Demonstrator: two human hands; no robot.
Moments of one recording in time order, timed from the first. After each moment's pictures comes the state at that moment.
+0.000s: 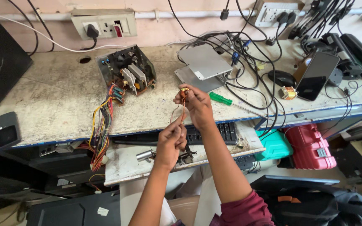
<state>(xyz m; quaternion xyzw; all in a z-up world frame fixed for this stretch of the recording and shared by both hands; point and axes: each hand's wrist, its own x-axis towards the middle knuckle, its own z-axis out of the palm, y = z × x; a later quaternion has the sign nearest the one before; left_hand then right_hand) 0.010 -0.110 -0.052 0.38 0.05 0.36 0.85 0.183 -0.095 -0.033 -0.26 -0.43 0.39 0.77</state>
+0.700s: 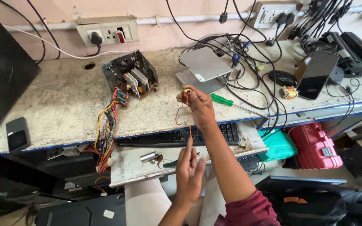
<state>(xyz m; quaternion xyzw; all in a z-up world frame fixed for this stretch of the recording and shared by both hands) -0.007 -0.208 -0.043 0.64 0.22 0.45 0.59 0.184 -0.093 -0.032 -0.29 -0.43 0.36 0.78</state>
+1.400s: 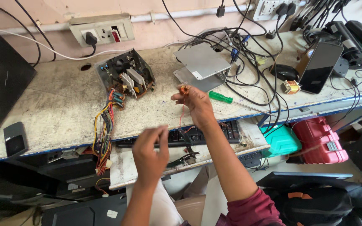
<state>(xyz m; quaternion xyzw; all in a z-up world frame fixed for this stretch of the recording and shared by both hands) -0.043 -0.127 0.026 0.77 0.25 0.55 0.20 0.185 -0.094 -0.025 -0.30 -0.41 0.40 0.77</state>
